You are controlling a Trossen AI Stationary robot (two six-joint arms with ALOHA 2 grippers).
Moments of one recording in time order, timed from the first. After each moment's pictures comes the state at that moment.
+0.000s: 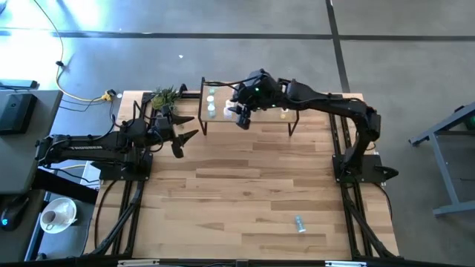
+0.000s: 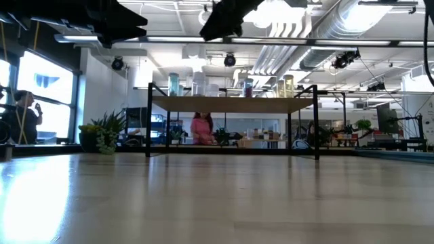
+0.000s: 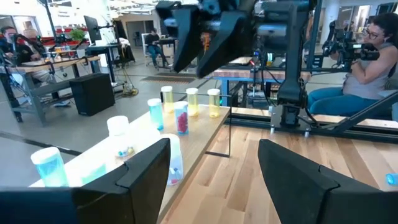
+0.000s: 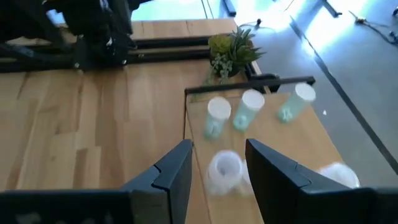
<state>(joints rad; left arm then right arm) 0.25 0.59 0.39 0.19 -0.23 0.05 -0.27 1.78 1.80 -0.61 0.00 -0.13</state>
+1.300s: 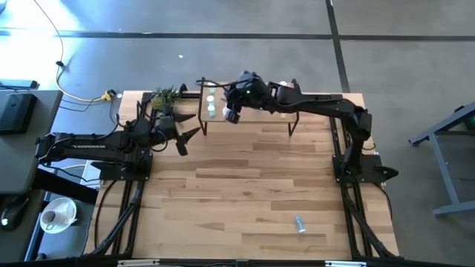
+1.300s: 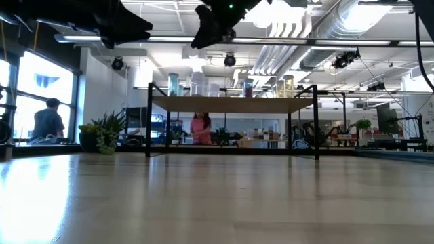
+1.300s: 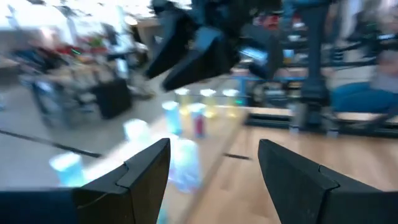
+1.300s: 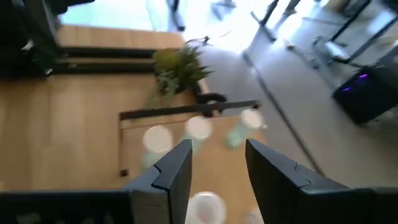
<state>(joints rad) 0.26 0.66 0.39 0.26 -0.29 0.10 -0.27 1.87 1.81 -0.43 0.23 -0.24</state>
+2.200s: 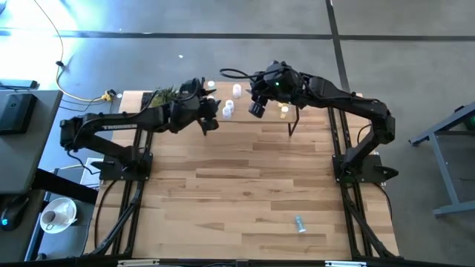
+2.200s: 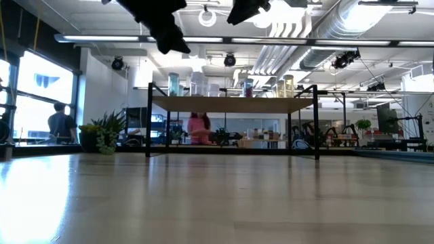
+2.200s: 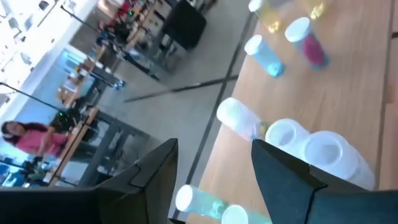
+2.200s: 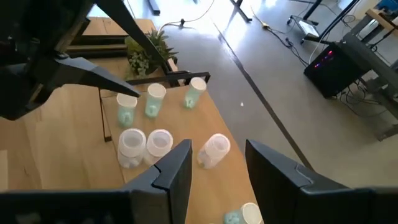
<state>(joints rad) 0.36 1.28 0.99 -0.09 -0.61 0.64 -0.27 1.63 1.81 -0.73 0.33 -0.18</state>
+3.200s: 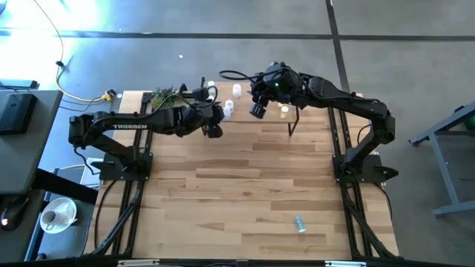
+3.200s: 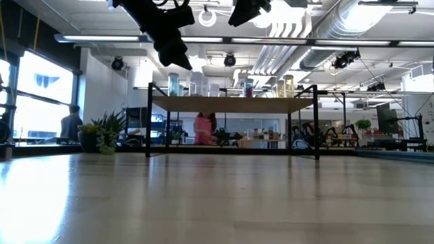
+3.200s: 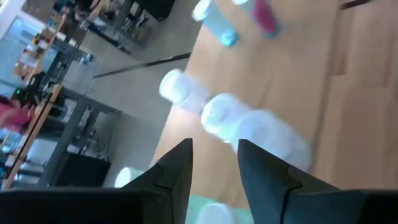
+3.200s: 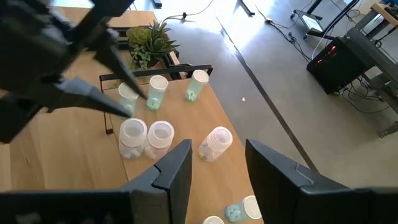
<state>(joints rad) 0.32 1.38 1.04 -0.25 -0.62 0.47 -0.27 1.63 1.81 -0.76 0.33 -0.18</state>
